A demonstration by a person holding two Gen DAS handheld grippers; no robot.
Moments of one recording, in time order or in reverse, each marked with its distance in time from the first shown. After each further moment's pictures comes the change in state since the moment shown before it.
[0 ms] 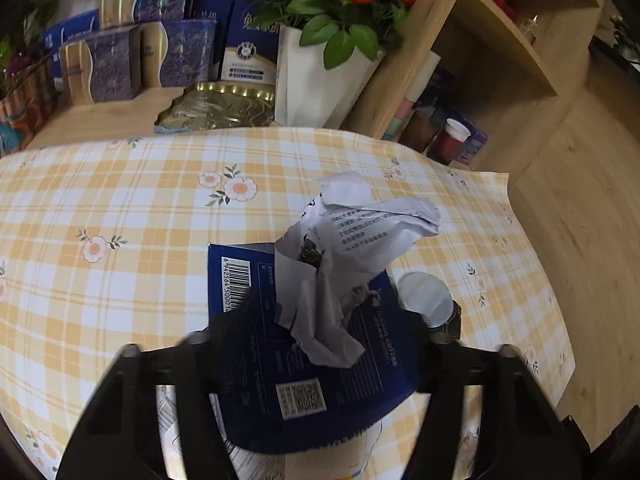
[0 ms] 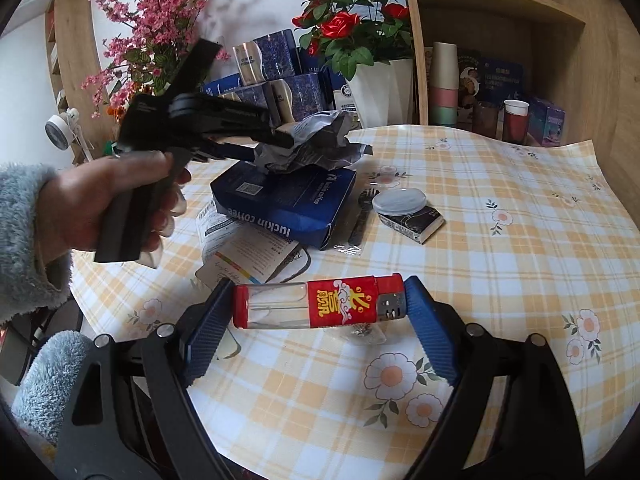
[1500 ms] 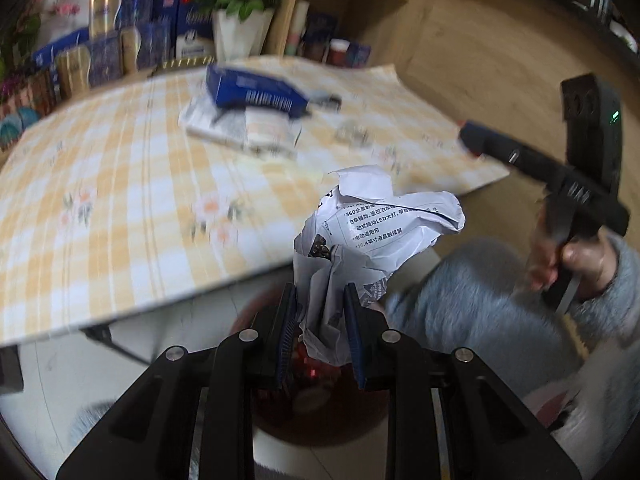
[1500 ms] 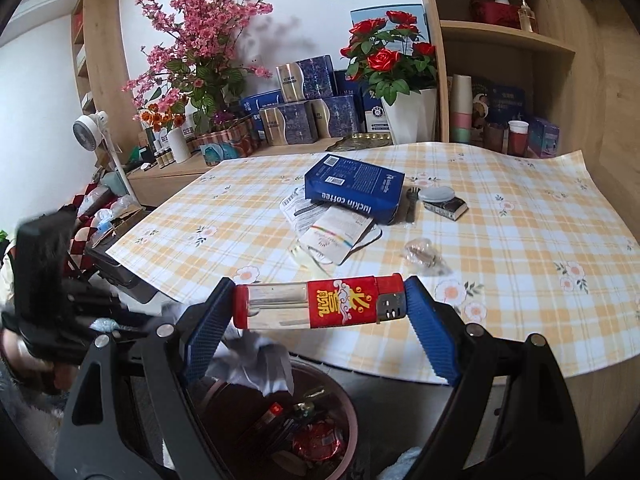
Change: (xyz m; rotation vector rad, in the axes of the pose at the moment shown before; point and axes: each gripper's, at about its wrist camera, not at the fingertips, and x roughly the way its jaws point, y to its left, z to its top) left arm -0.213 0.002 -0.310 0.279 0.071 -0.130; right arm -0.105 0.091 -0.054 -0.019 -0.070 0.034
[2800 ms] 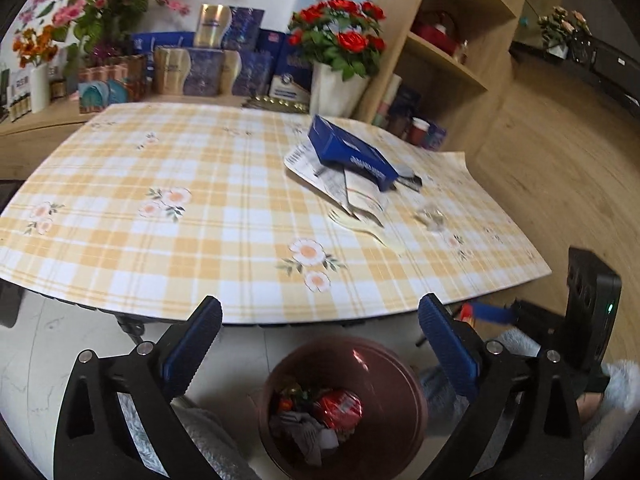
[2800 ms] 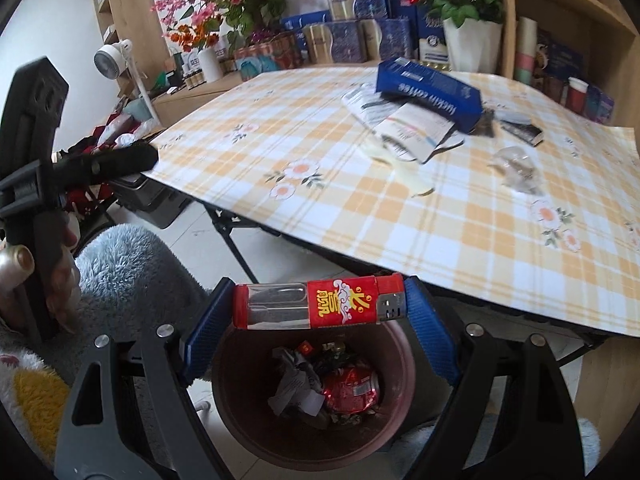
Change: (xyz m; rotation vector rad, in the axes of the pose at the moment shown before) left arm -0.034 0.051 -0.002 -0.248 -0.278 0.167; right arm 0.067 0.058 -0.065 -0.090 0.259 0.101
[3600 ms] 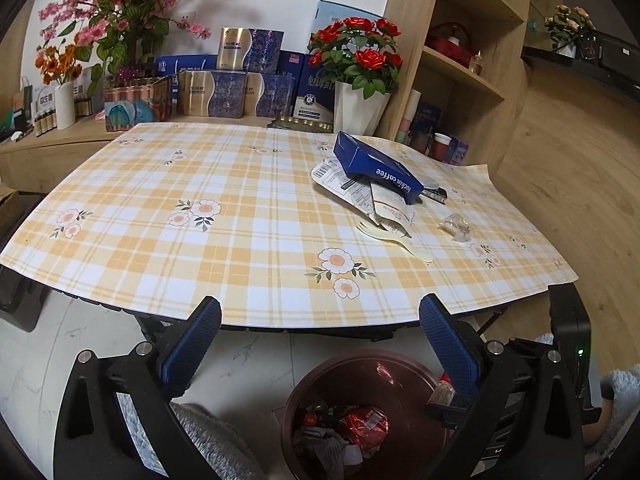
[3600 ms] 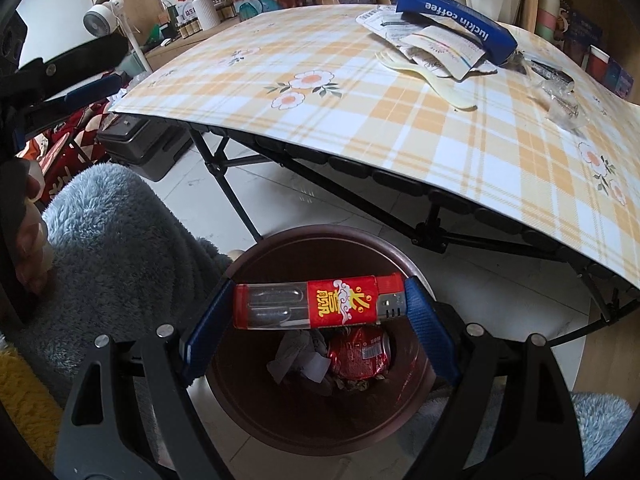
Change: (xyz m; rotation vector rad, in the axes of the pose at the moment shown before) left arm -0.004 0.004 -0.018 0.015 -0.085 0.100; right arm 0.051 0.009 -0.029 -0.017 0.188 -0.019
